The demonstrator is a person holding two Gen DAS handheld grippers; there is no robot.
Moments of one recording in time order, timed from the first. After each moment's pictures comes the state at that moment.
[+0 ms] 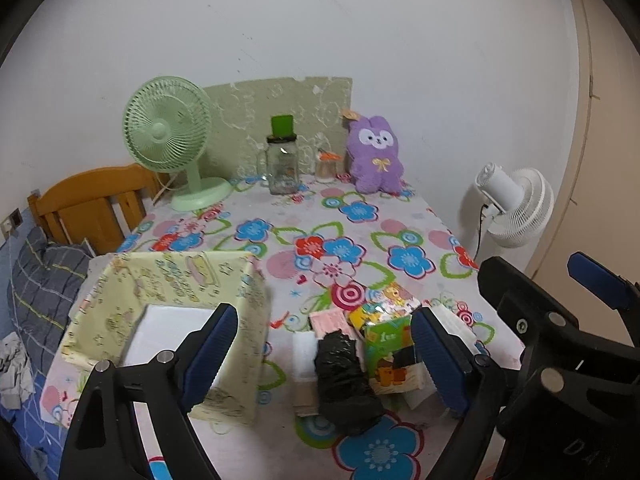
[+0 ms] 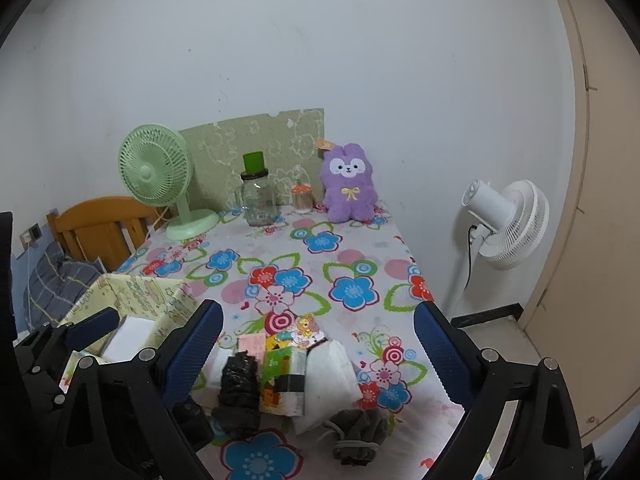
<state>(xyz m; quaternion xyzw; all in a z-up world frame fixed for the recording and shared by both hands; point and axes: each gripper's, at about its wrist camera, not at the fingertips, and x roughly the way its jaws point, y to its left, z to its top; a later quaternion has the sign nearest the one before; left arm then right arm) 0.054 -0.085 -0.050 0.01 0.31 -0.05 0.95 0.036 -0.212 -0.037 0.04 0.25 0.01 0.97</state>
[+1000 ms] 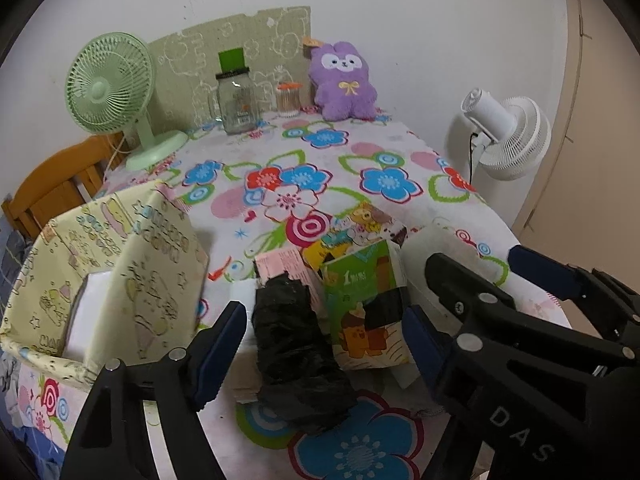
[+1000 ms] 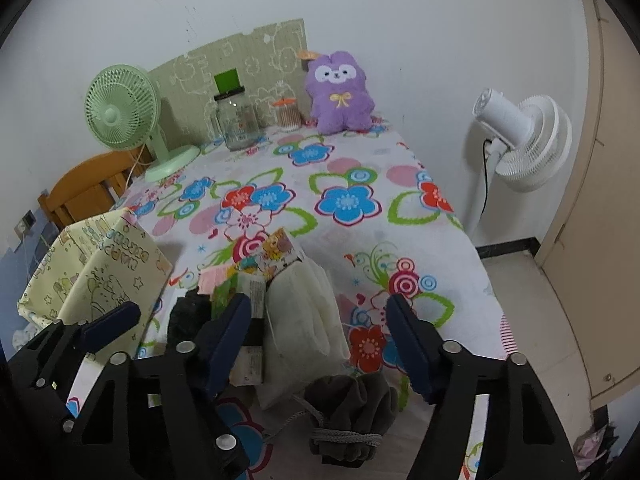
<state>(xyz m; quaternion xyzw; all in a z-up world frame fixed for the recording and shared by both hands) 0.085 -0.126 -0.122 0.06 0.40 -0.08 0.91 0.085 -0.235 -0.128 0.08 0.37 0.03 0.92</state>
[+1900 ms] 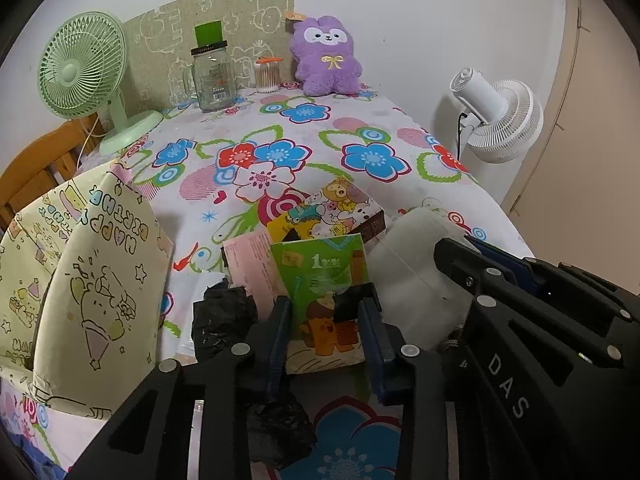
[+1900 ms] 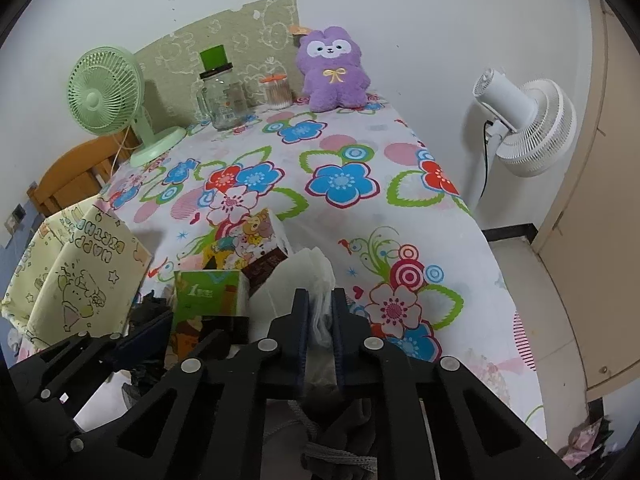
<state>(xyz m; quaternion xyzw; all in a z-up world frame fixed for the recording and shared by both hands) 0.102 -0.134 -0.139 0.05 0.43 -0.11 0.89 0.106 -0.234 -0.144 0.08 0.40 0.01 0.91</state>
